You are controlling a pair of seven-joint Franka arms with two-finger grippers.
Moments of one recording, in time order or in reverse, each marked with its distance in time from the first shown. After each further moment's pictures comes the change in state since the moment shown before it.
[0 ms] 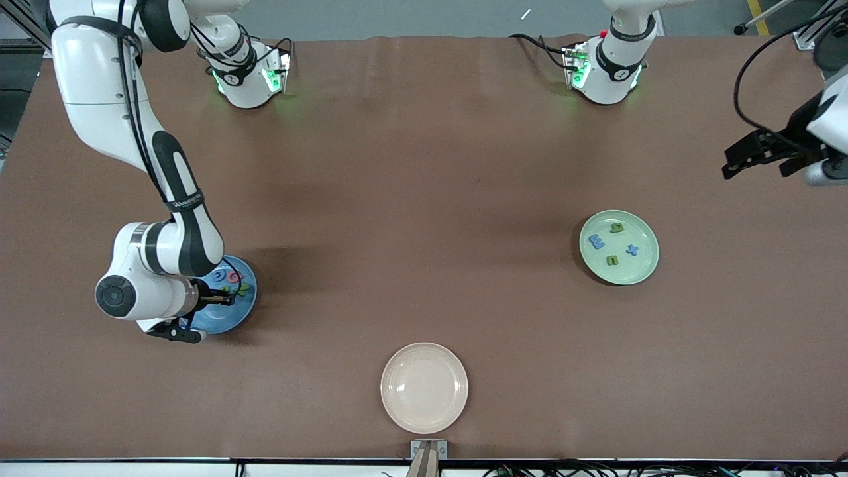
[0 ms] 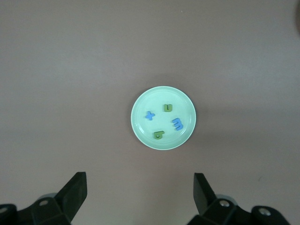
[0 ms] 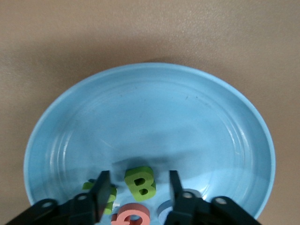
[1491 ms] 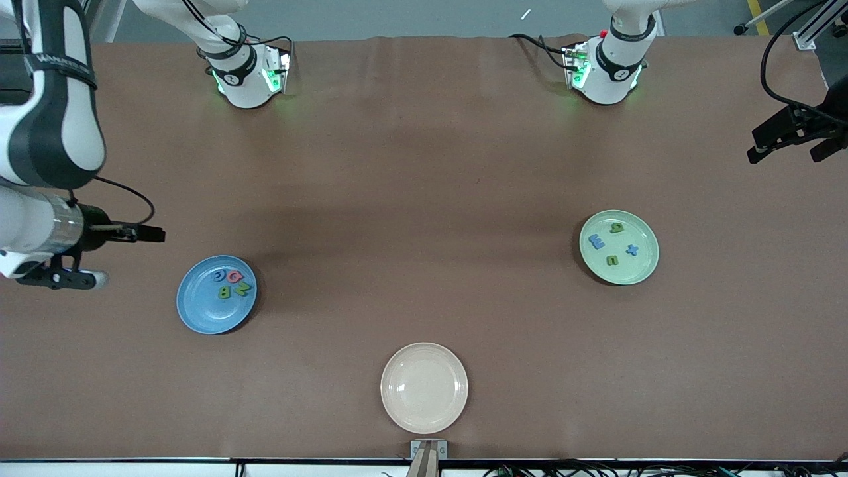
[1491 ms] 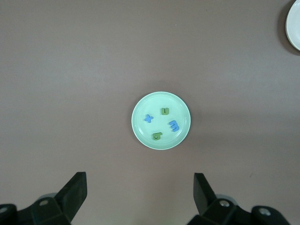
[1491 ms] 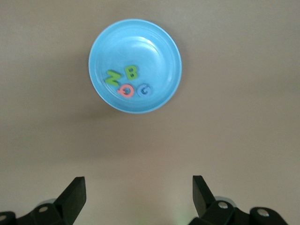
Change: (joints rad) left arm -0.003 0.038 -0.011 0.141 0.000 -0.086 -0.001; right arm -0.065 -0.439 -0.004 0.078 -0.055 -0.574 -0.134
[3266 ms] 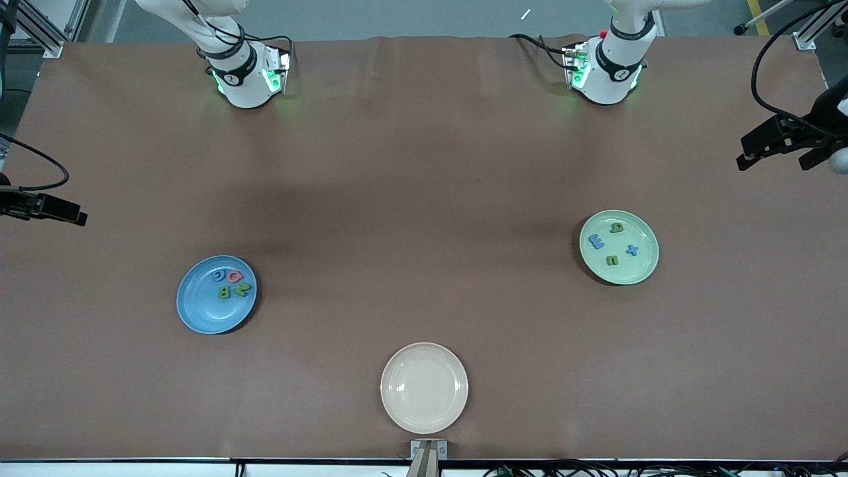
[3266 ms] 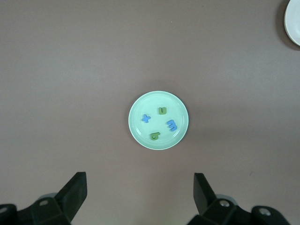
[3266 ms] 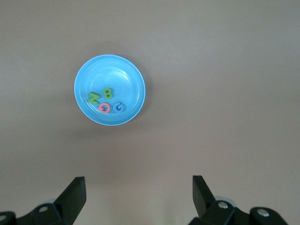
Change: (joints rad) left arm -0.204 0.025 0.178 0.010 0.009 0.002 -0.002; right arm -0.082 -0.079 0.006 0.110 -0.050 -0.023 -0.038
